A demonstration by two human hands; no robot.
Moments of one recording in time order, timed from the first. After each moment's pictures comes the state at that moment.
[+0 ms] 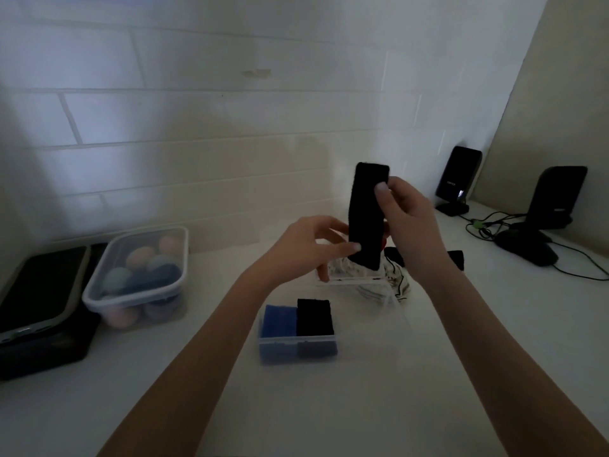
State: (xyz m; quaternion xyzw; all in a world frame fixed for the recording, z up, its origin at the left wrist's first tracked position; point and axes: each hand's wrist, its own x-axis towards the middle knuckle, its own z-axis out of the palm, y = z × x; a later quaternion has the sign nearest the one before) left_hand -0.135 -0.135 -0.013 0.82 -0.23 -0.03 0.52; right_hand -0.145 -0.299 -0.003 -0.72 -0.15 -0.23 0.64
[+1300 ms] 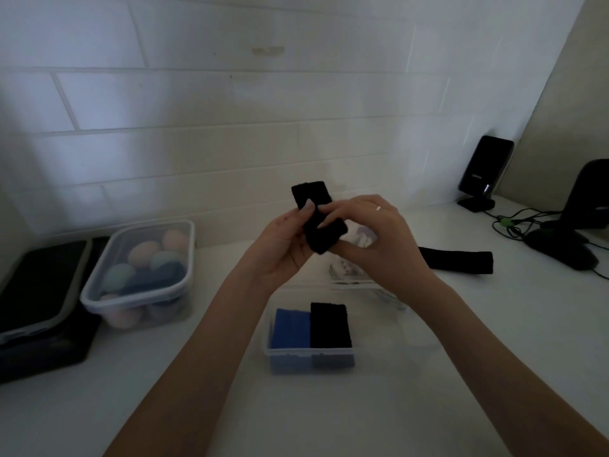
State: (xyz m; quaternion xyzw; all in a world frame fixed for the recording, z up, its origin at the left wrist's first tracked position) left_hand -0.101 -0.110 -0.040 0.45 -0.14 -0.13 0.87; right_hand -0.123 -0.263 -0.031 -0.83 -0.30 -0.31 0.35
